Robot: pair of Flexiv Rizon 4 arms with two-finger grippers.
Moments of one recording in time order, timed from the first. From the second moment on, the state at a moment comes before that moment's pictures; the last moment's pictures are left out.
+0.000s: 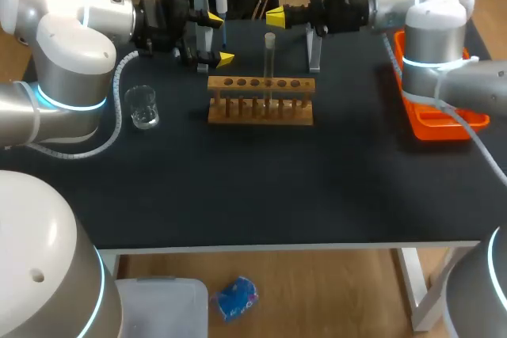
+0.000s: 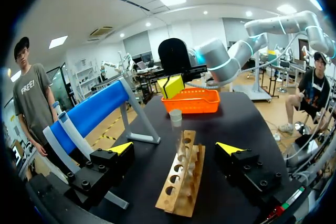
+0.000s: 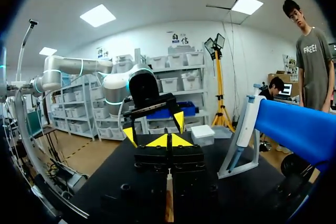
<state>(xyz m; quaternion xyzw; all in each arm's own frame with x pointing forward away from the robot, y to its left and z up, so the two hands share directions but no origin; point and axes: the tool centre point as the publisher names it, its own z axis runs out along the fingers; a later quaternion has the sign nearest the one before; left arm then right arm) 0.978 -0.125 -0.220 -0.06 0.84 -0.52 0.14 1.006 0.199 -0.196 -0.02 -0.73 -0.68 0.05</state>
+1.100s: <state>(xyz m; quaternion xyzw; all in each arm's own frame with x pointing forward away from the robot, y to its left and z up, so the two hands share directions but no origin) 0.978 -0.125 -0.220 -0.06 0.84 -0.52 0.14 1.009 0.202 -0.226 -0.03 -0.74 -0.67 0.07</state>
